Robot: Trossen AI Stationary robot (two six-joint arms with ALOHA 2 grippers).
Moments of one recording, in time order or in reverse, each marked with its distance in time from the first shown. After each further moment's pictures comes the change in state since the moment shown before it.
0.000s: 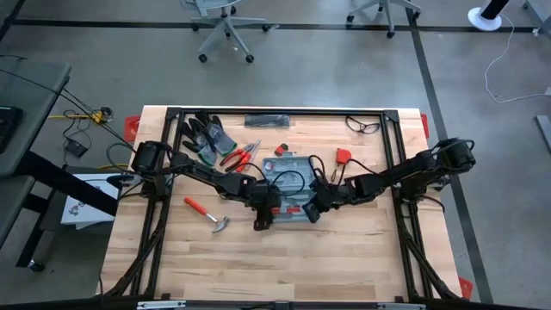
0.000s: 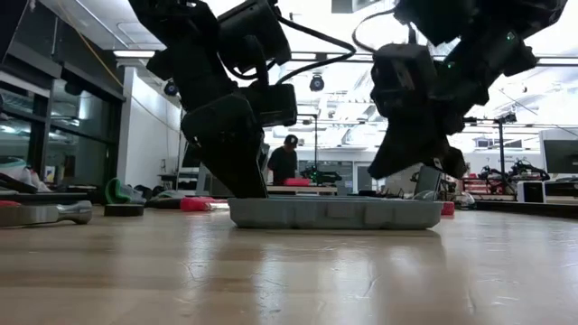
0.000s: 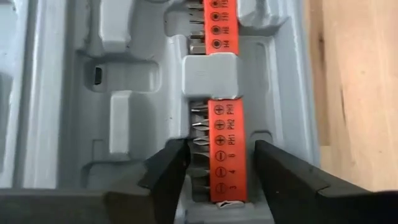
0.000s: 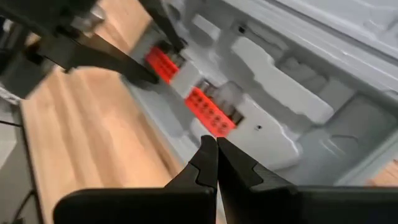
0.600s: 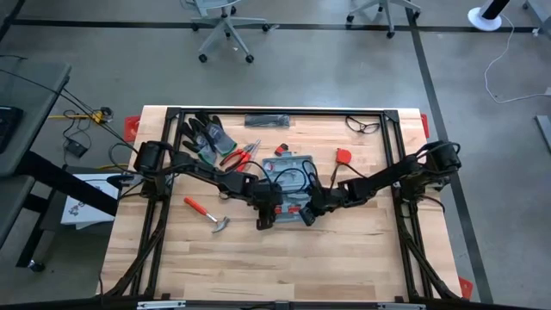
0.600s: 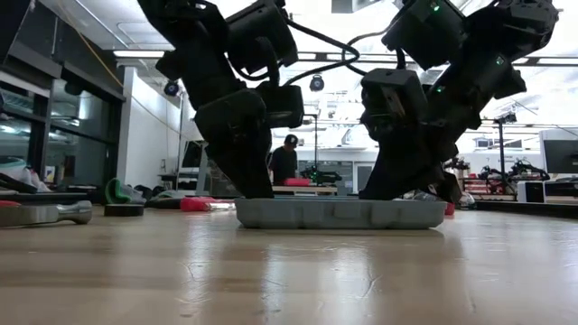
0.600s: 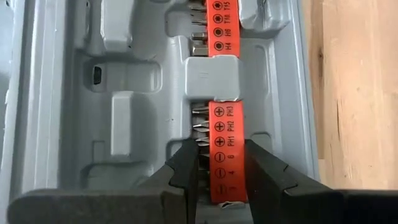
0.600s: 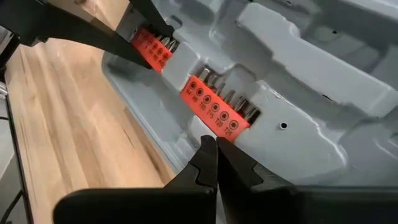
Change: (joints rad) left arm 0.004 0.029 0.042 -0.025 0.044 -0.042; right arm -0.002 0.140 0.003 0.115 -0.058 0.027
